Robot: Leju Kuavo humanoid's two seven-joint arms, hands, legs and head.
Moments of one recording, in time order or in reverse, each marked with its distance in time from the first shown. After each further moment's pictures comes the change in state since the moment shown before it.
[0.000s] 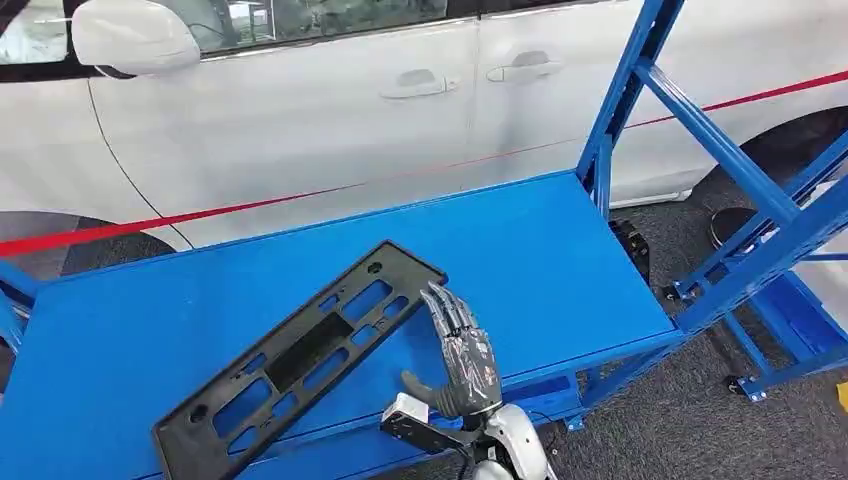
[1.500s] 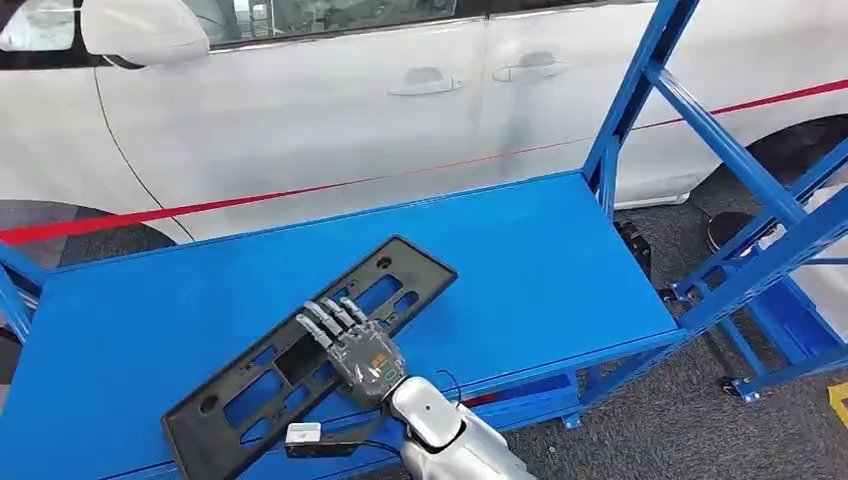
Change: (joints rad) left arm -0.006 -0.024 0.074 -0.003 -0.024 -0.034 0.029; right arm -0.392 0.205 0.248 0.630 0.327 -0.042 0.083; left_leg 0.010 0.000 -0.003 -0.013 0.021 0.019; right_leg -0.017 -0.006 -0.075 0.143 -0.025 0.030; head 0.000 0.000
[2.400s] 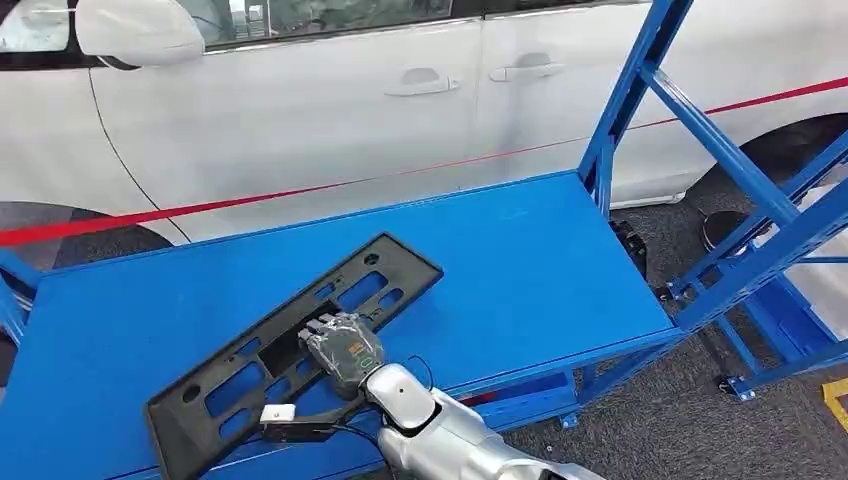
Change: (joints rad) left arm -0.014 -0.012 0.005 0.000 -0.041 -0.030 0.026; right arm -0.139 0.046 0.230 0.154 -0.300 0.067 0.127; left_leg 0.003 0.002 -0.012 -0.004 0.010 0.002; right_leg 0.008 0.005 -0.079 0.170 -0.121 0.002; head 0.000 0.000
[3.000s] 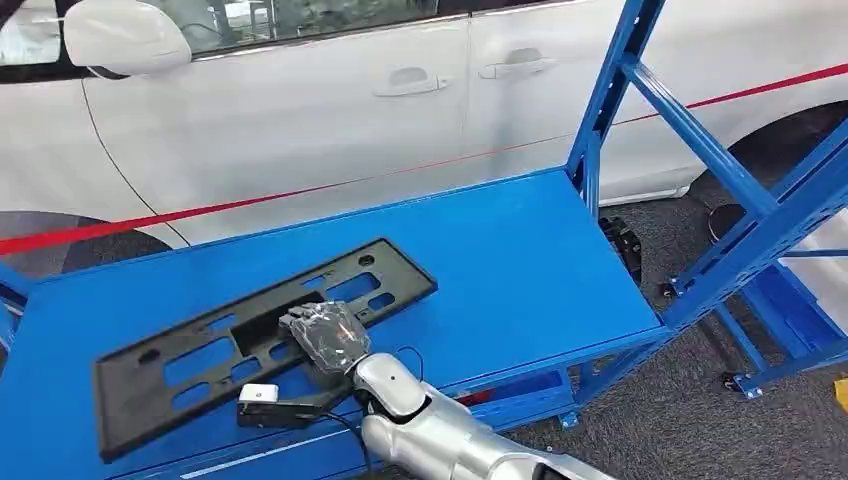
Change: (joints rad) left arm -0.004 -0.016 0.051 0.000 0.056 0.076 0.056; right arm -0.025 0.010 0.024 -0.173 -0.350 0.047 -0.088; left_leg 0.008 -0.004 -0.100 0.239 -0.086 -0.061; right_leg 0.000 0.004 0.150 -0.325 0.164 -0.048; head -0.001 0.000
